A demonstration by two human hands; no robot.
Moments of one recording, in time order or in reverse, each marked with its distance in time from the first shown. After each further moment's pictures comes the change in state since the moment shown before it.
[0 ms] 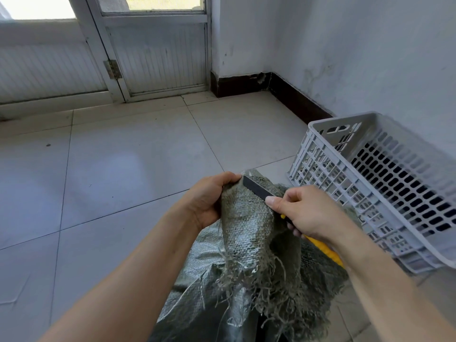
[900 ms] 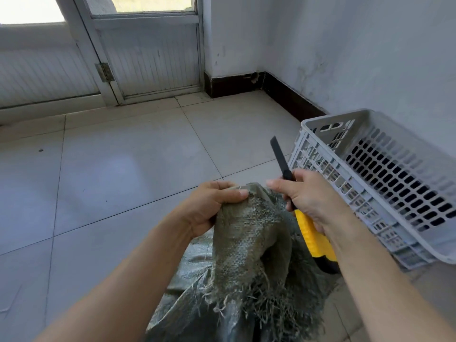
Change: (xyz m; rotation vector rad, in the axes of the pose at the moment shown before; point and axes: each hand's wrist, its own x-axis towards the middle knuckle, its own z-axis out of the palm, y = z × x) left_hand -0.006 -0.008 0.005 0.239 -0.128 0.065; right_hand 0.020 0.007 -0.011 0.443 0.118 0.015
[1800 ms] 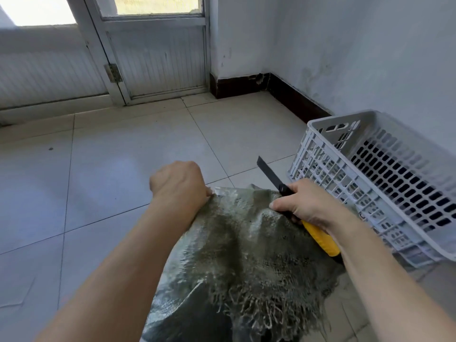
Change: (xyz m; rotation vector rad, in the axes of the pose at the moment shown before) left_hand -0.034 0.044 -0.024 1.622 0.736 -0.128; right_hand -0.006 0.000 0.010 -0.278 -0.229 0.083
